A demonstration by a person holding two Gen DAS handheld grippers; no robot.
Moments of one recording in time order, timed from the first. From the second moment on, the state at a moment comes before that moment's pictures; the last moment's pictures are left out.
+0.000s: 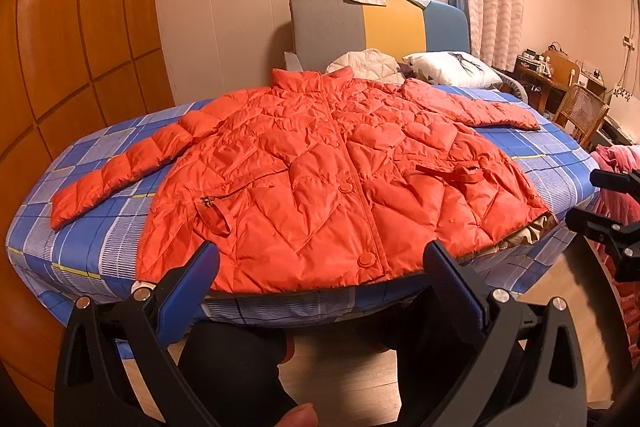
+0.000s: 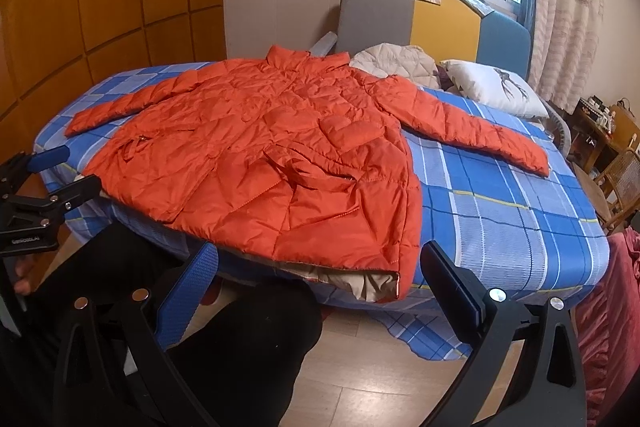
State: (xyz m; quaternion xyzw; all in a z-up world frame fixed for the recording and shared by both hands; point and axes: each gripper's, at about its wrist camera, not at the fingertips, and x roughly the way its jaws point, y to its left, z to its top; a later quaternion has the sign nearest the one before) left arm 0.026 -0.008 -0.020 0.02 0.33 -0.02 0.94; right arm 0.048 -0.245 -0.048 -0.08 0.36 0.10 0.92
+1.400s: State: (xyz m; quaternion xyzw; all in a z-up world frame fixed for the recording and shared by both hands) left arm 0.257 0.040 -0.066 -0.10 0.44 0.00 0.89; right arm 0.410 -0.608 -0.150 0.47 0.31 -0.18 0.81
